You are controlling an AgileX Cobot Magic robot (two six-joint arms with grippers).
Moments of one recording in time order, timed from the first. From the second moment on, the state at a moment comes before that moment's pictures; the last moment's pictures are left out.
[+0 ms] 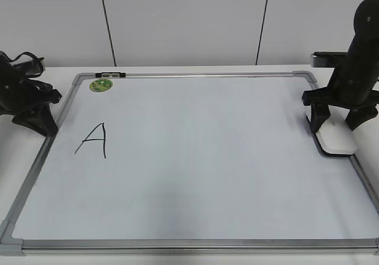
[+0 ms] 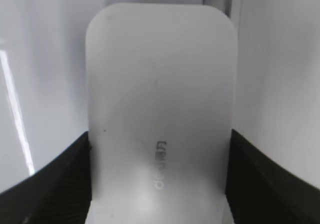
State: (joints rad) left arm 0.07 2.27 -1.66 -0.37 1.03 0.30; right arm 0.00 2.13 -1.59 0.02 1.03 0.01
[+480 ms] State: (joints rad) left arm 0.07 2.27 -1.66 -0.37 1.03 0.30; right arm 0.00 2.13 -1.60 0.01 1.01 0.01
